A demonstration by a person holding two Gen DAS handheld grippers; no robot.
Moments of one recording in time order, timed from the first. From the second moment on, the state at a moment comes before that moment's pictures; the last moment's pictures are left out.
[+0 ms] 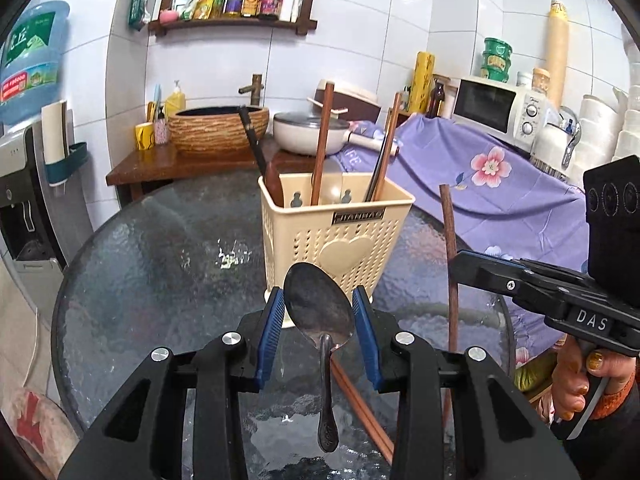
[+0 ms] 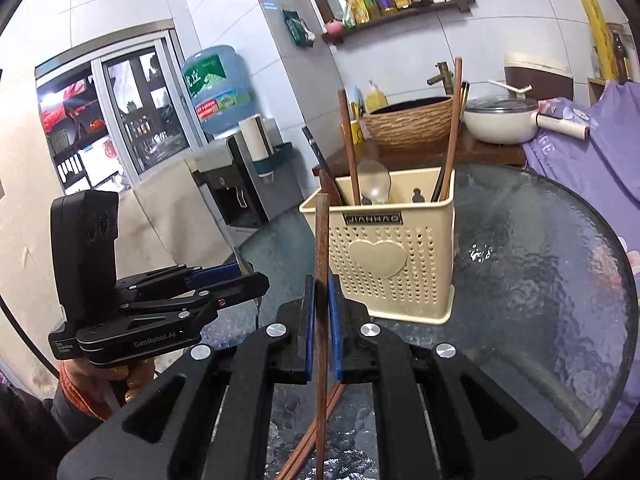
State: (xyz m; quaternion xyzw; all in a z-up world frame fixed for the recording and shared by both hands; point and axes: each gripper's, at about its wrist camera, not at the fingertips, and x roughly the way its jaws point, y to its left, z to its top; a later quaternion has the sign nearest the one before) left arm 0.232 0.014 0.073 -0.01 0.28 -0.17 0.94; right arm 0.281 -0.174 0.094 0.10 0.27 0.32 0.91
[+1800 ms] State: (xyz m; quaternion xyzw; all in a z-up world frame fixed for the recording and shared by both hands) left arm 0.334 0.001 0.109 -0.04 0.20 -0.10 0.97; right arm 0.386 -0.164 0.154 0.05 0.12 0.18 0.98
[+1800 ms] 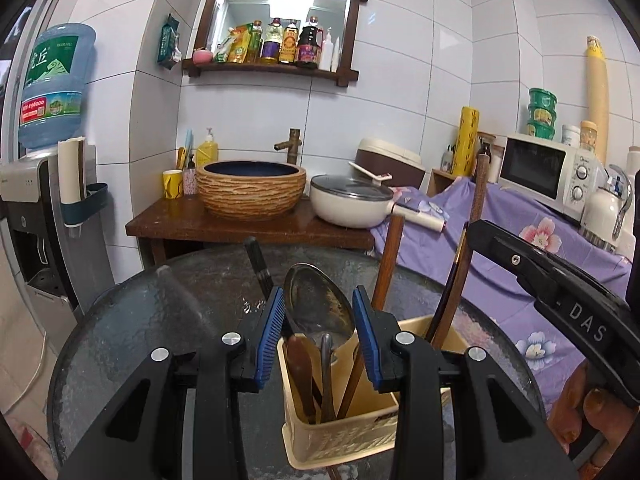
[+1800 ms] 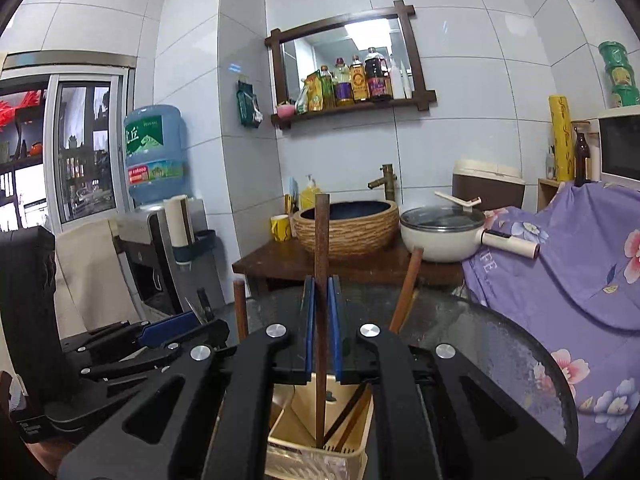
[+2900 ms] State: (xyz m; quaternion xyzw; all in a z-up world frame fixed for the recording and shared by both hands) left arm 0.225 0.052 0.007 -0.04 0.31 -0.02 0.95; right arm 0.273 -0.129 -0.020 -0.05 0.39 0.19 0.90
